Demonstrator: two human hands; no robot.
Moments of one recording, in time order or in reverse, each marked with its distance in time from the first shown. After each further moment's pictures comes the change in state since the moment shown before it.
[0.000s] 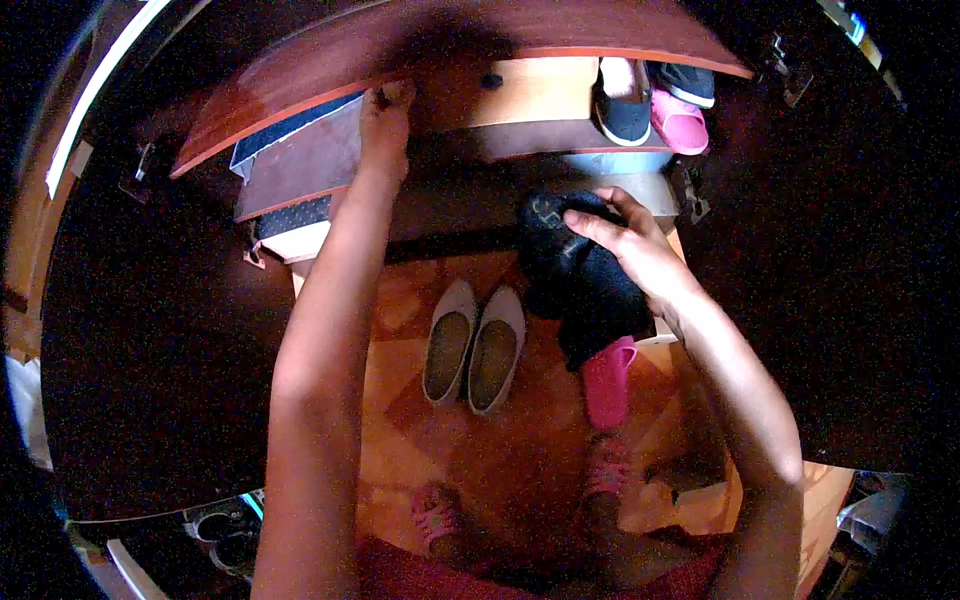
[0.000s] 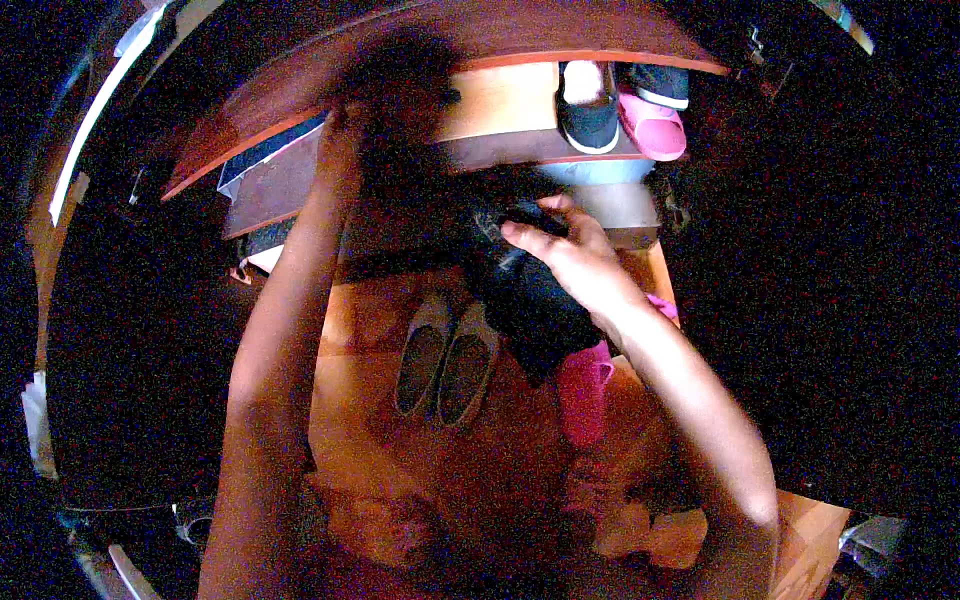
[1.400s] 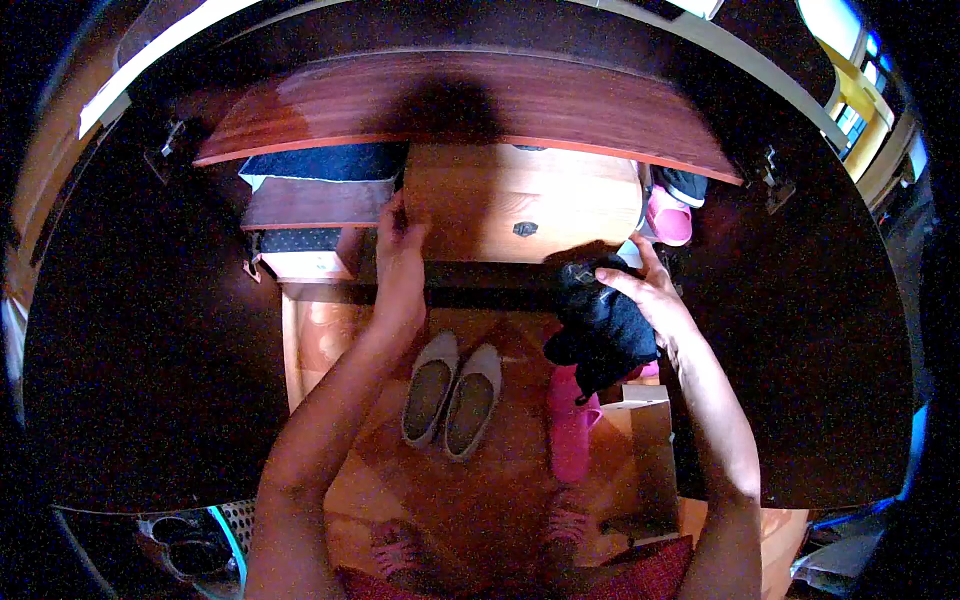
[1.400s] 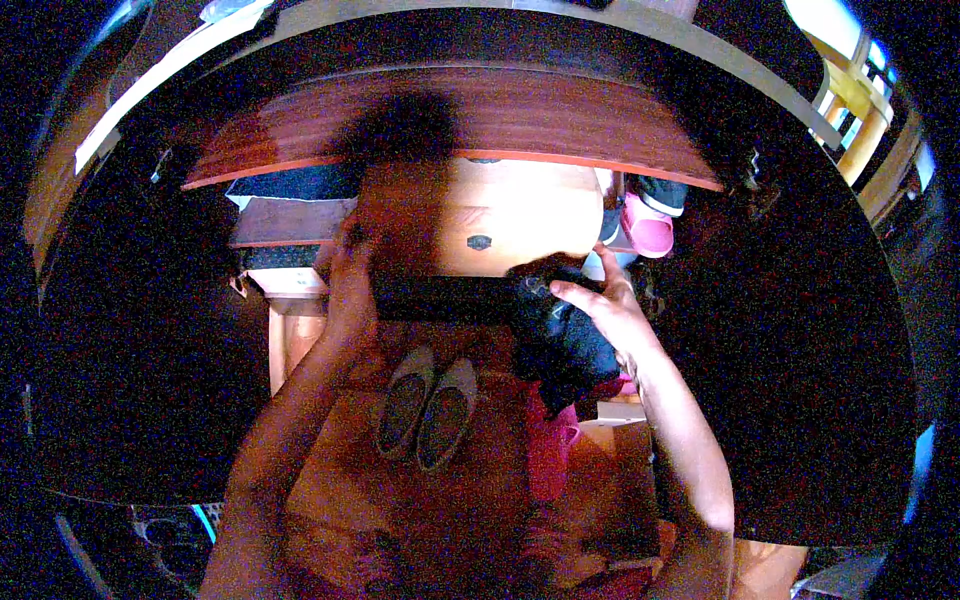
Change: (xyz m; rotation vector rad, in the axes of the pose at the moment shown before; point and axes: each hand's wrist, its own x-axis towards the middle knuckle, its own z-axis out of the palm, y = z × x) left_hand -0.071 0.035 -0.007 -0.266 -0.001 -0.209; right_hand 0.043 -0.018 -0.054 -0.093 0.097 -0.027
